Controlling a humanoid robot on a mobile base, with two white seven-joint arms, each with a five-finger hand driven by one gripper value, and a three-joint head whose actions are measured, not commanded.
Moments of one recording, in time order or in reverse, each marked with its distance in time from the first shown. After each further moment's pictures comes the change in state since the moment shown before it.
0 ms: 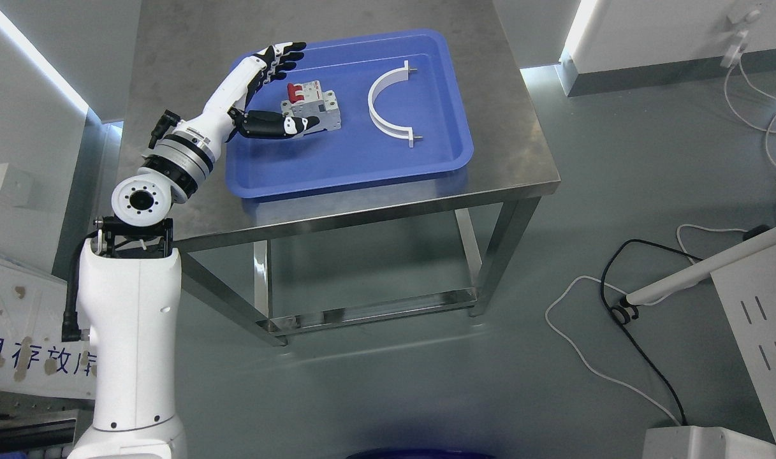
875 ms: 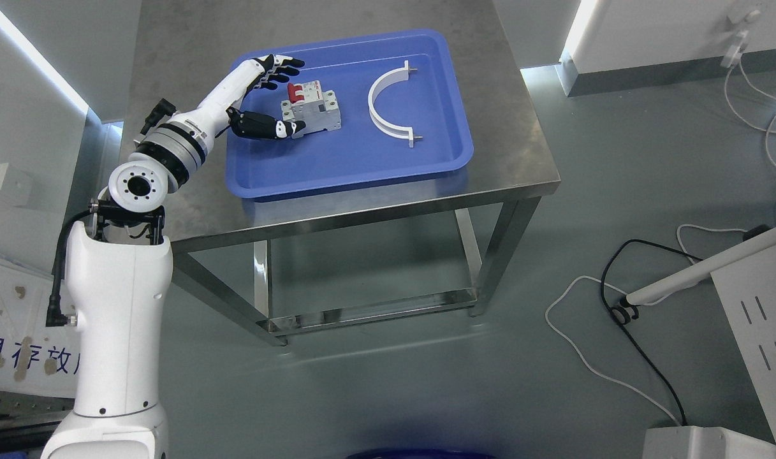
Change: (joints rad) left arm -0.048 0.050 -0.055 0.034 -0.145 0.004 -0.050; right arm 0.000 0.000 0.000 0.000 0.000 0.000 0.000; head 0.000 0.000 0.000
